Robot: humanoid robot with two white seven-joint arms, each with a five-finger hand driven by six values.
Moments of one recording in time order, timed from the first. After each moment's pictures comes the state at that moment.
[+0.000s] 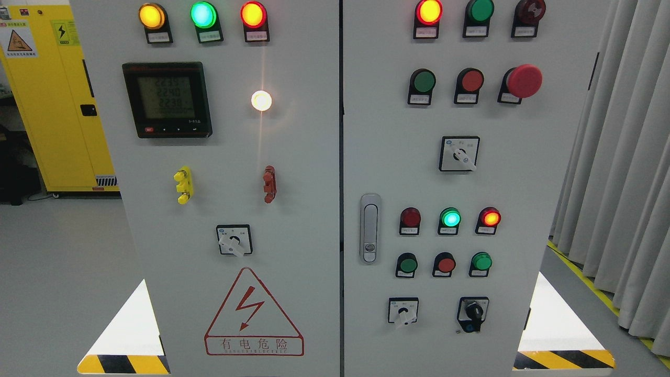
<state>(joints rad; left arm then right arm) -0.01 -0.07 -0.15 0.00 0.09 -0.12 -0.01 0.18 -0.06 0.00 -1.27 0.65 -0.39 0.20</state>
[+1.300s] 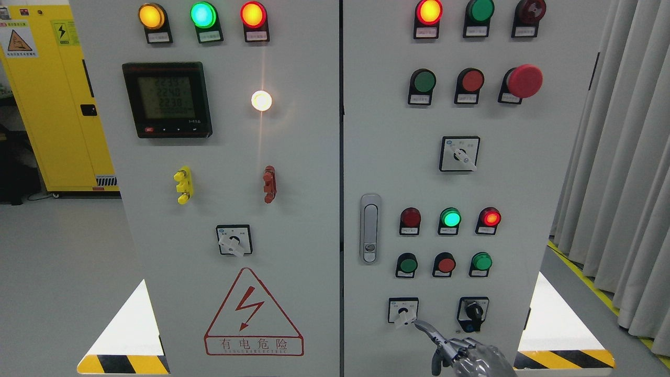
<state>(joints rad) 0.00 -0.10 -0.15 0.00 0.09 -0.11 -0.01 -0.09 -0.12 0.00 -1.86 0.96 -0.45 0.11</state>
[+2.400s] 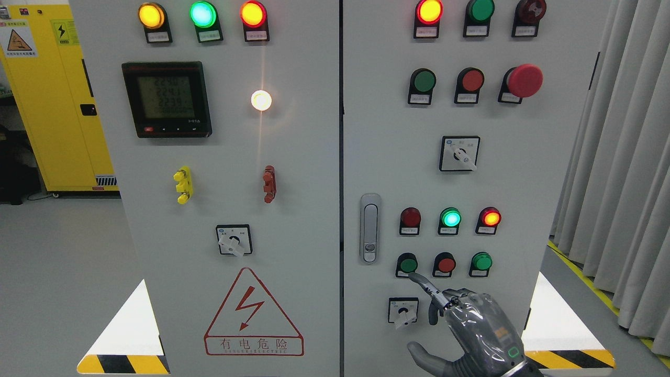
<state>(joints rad) 0.00 -0.10 -0.15 0.00 0.09 -0.11 -0.02 -0.26 -0.12 0.00 -1.76 1.01 -0.43 0.14</state>
